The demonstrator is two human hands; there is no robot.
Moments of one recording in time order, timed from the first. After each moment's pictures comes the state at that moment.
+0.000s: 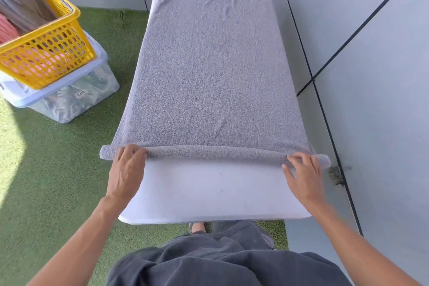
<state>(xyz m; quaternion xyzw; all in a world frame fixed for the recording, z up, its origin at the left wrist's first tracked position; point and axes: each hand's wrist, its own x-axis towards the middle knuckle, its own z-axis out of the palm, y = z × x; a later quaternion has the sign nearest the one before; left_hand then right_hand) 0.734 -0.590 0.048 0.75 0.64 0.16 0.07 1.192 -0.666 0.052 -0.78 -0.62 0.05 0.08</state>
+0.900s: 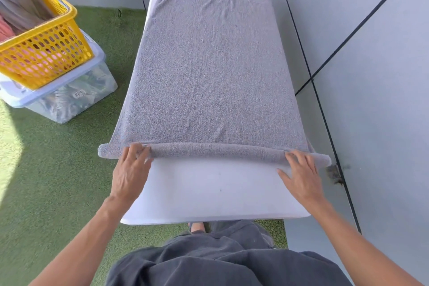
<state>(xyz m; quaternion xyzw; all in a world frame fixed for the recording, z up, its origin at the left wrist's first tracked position) 0.746 -0.590 0.046 0.77 0.62 0.13 0.06 1.198 -0.662 0.045 -0.76 -0.65 0.05 0.01</state>
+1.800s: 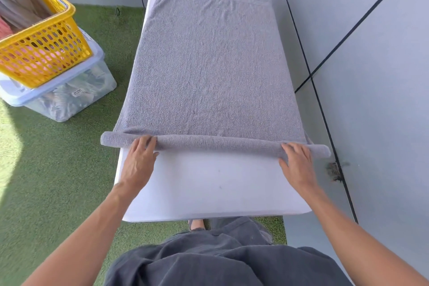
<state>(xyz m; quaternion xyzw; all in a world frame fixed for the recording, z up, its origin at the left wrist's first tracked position) 0.758 -0.571 0.036 0.78 0.60 0.11 0.10 1.199 -0.641 0.035 -0.77 -0.63 0.09 0.05</state>
